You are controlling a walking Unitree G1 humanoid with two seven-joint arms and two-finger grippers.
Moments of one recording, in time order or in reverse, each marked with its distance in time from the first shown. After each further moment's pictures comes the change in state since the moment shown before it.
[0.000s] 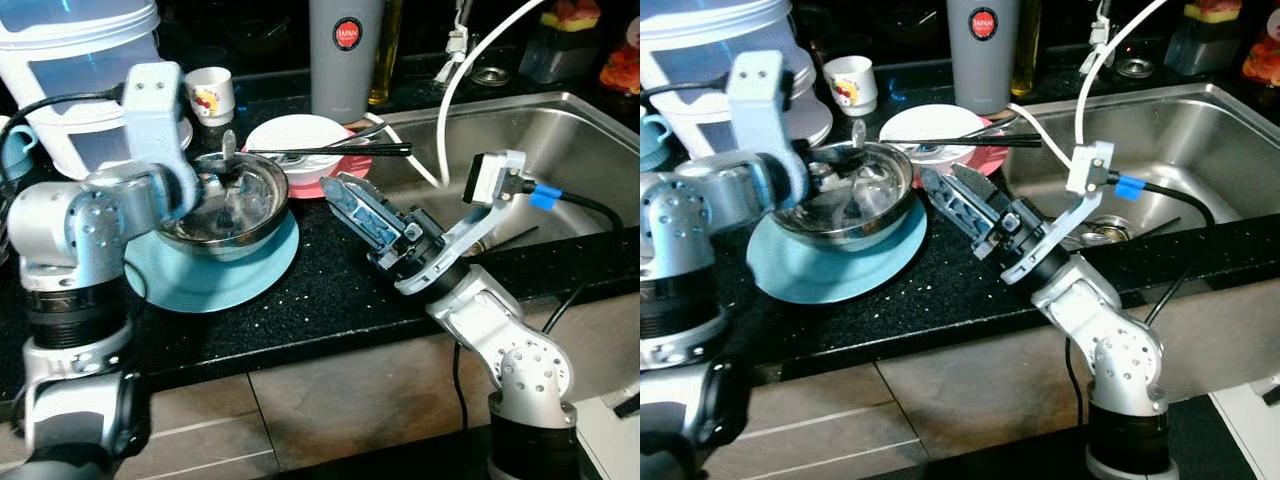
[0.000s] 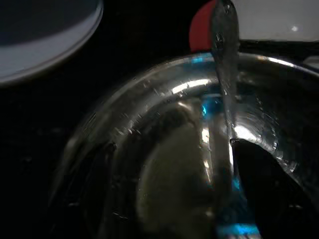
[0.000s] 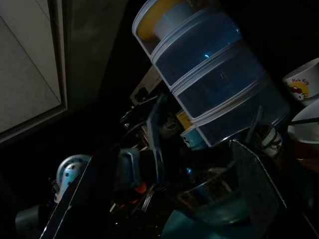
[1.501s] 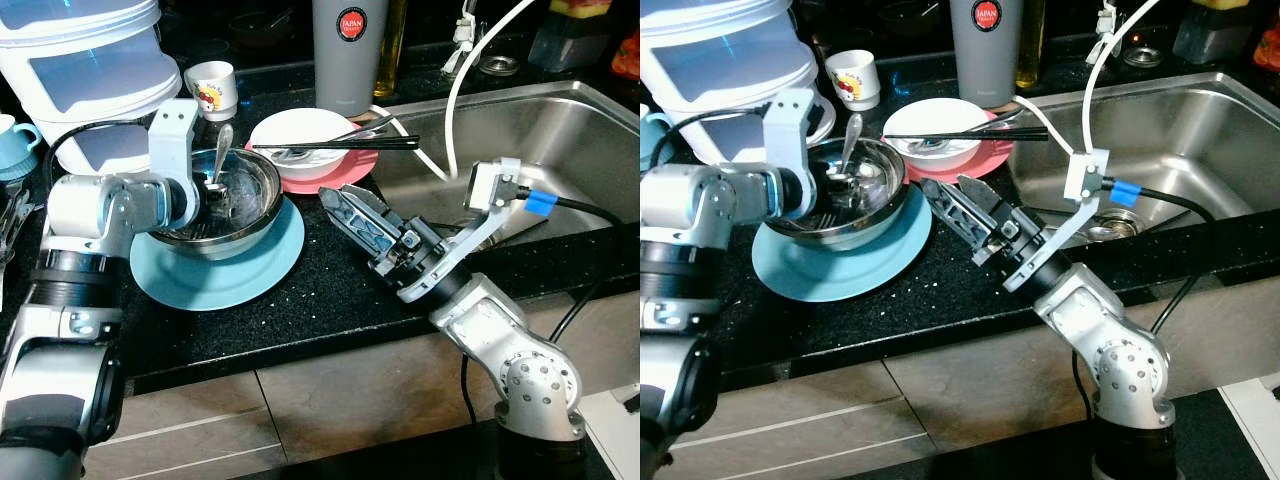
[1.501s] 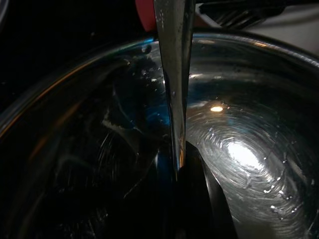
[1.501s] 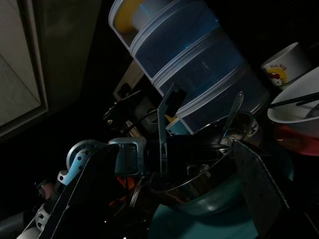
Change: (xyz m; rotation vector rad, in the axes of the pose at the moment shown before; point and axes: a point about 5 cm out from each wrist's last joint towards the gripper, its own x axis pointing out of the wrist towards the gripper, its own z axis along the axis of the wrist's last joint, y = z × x) left arm 0.033 -0.008 -0.001 0.114 0.131 -0.236; right arm -0.005 0.000 -0.001 -0.015 0.013 -0.093
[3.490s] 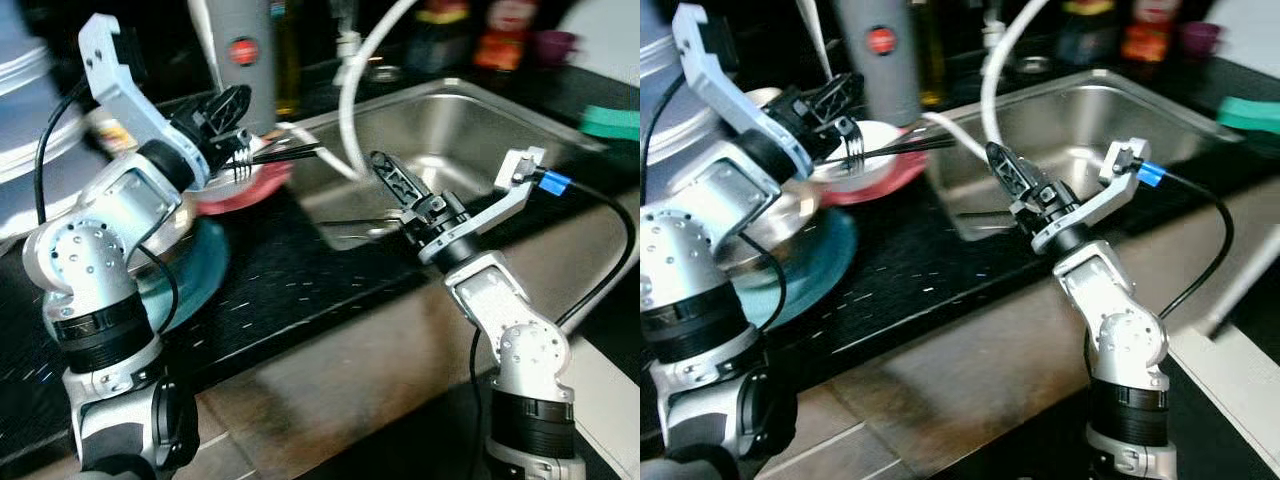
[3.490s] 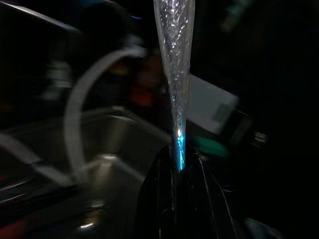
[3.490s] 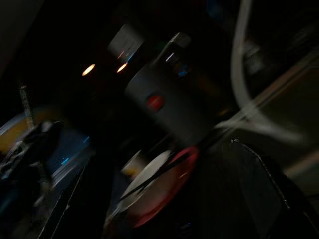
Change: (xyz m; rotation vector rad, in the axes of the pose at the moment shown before) left arm -0.061 -0.061 0.042 -0.302 -0.698 -0.402; right arm -0.002 -0.054 0.025 -0.046 -0.184 -0.339
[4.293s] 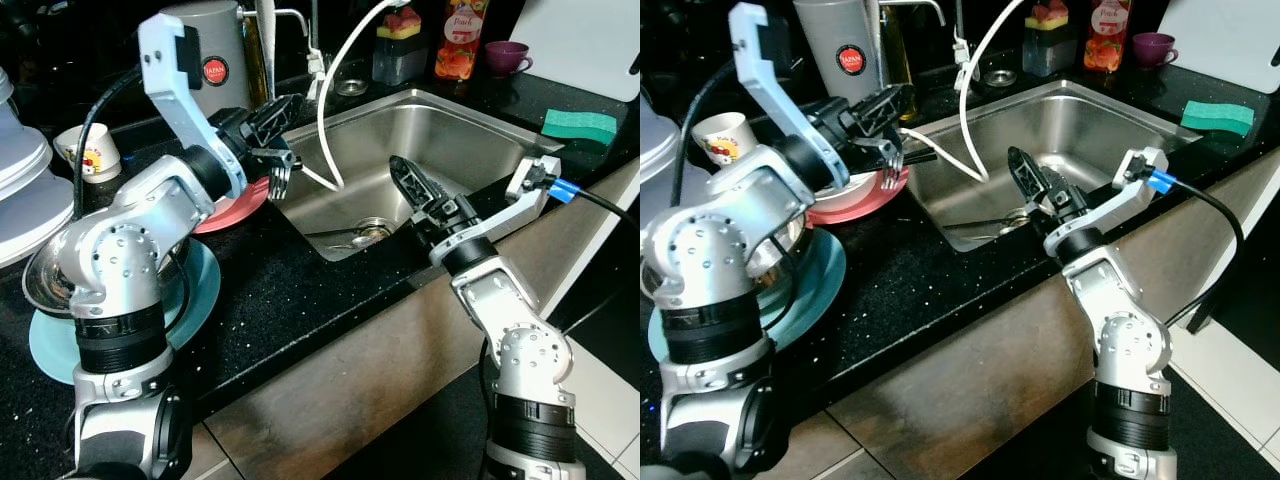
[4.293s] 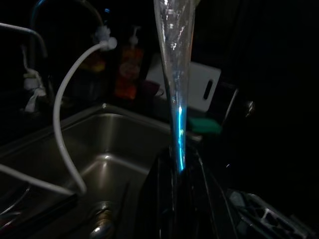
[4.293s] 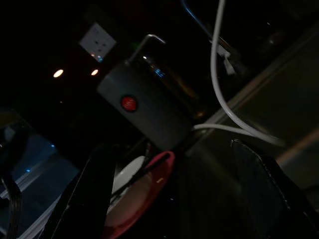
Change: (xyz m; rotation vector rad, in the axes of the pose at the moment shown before) left arm 0.014 -0.011 -0.018 0.170 0.065 -0.100; right arm -0.003 -0.011 0.002 -0.066 -0.022 -0.105
